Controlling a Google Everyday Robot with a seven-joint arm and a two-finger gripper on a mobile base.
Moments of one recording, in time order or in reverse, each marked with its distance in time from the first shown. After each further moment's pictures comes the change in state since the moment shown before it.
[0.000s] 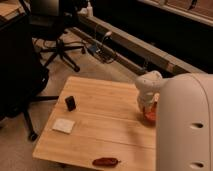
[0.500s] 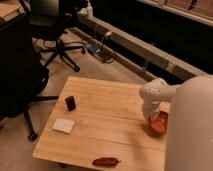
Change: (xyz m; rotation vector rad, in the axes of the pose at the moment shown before) arm 0.044 -0.037 0.003 0.032 0.020 0.016
